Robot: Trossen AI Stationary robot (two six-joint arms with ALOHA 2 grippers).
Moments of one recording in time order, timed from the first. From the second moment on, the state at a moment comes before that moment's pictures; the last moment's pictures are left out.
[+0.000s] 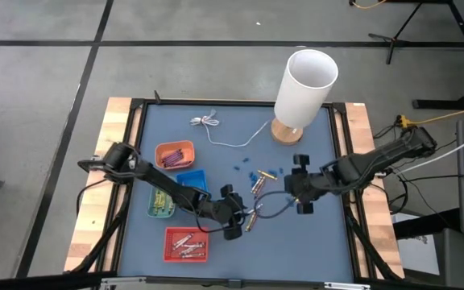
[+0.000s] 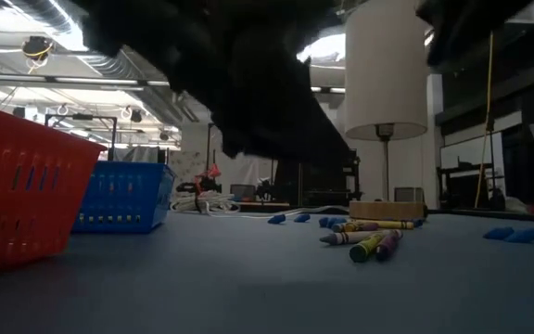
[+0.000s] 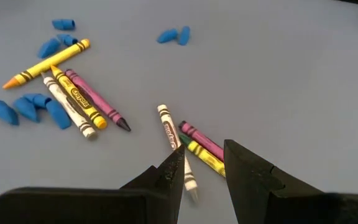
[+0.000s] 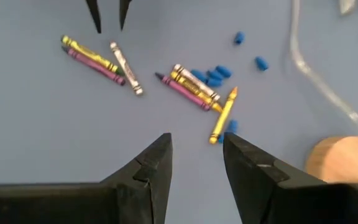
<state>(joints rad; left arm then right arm) -0.36 1.98 1.11 0.25 -0.40 -0.46 0.43 1.29 1.16 -0.99 0.33 0.24</state>
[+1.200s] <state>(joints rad) -0.35 2.15 1.11 0.33 -0.36 -0.43 0.44 1.29 0.82 -0.54 0.32 0.26</state>
